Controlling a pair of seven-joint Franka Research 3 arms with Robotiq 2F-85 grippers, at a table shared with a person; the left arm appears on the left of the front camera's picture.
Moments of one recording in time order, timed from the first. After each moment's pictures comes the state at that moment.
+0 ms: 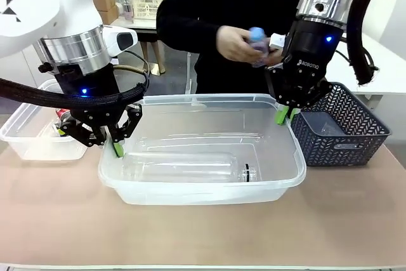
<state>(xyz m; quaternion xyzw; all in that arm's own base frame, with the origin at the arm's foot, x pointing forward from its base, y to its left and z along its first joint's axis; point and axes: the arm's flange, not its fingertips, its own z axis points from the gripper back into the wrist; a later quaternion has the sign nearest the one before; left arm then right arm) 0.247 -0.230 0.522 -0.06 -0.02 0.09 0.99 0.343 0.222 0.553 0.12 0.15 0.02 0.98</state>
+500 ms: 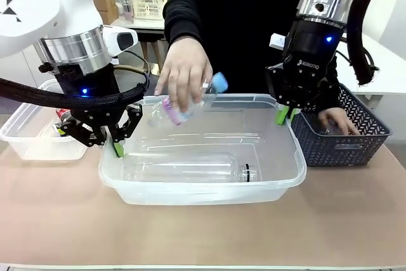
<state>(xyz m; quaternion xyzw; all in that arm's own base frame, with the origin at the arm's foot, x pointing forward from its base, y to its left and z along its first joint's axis) 0.247 -0.230 0.522 -0.06 -0.02 0.09 0.99 0.343 0.222 0.553 0.12 0.15 0.02 0.98</state>
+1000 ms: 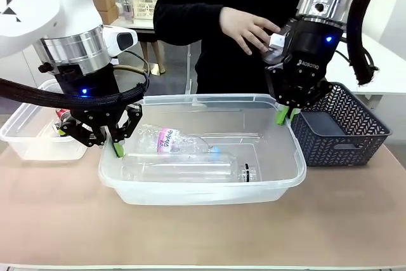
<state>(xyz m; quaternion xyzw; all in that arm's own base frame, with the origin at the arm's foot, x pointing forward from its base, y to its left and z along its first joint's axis) 0.247 -0.230 0.522 -0.06 -0.02 0.09 0.99 0.343 0.222 0.553 0.12 0.15 0.02 0.98</state>
